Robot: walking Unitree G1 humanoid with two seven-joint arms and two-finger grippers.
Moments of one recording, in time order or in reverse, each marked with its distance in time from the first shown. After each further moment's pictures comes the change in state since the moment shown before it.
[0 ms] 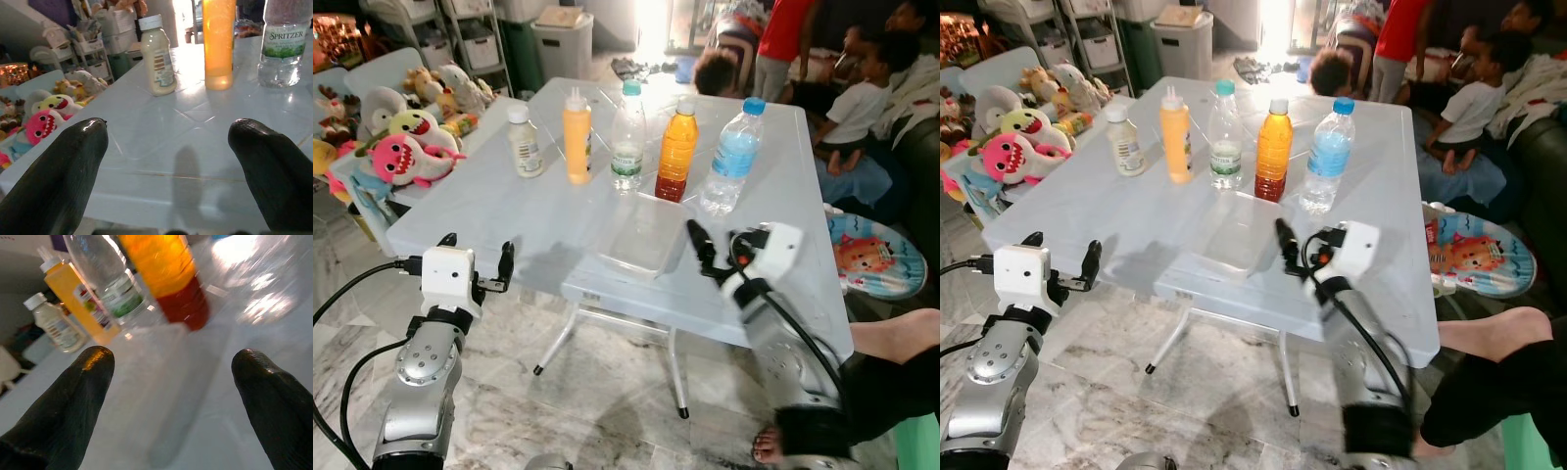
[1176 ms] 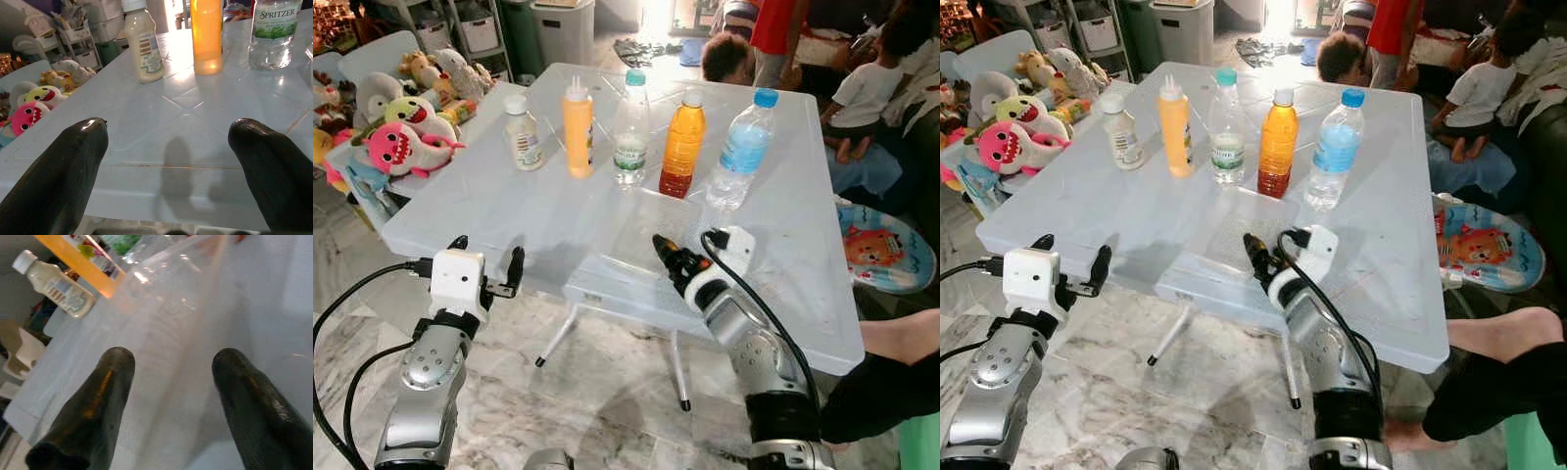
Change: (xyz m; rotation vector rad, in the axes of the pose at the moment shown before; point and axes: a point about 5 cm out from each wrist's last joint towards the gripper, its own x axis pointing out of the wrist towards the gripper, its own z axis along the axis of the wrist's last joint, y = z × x) left arm -0.005 -0.010 0.002 0.009 0.014 -0.046; right arm 0.012 0.027 -0.025 0.178 0.176 0.005
